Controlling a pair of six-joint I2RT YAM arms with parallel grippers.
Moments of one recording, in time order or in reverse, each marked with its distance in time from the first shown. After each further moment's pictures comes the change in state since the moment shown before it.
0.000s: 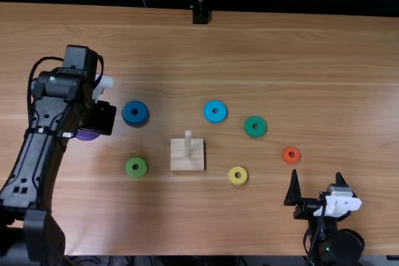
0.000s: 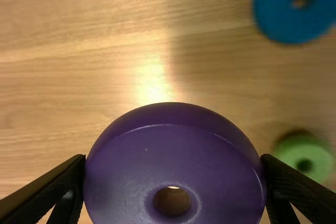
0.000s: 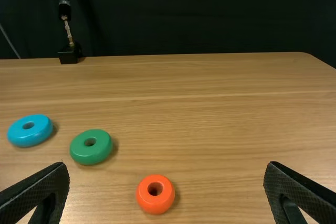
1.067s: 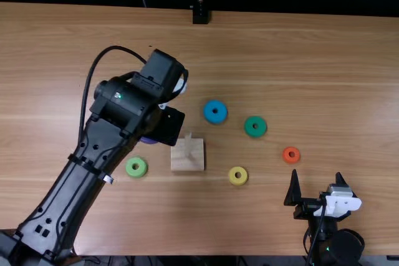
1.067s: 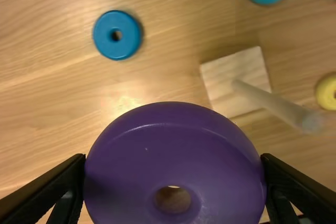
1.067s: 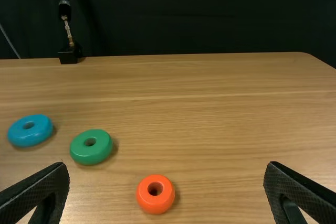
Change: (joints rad) left arm -0.416 -0.024 0.314 -0.228 0.015 -0.255; right arm 0.000 0.000 0.000 0.001 0.000 0.000
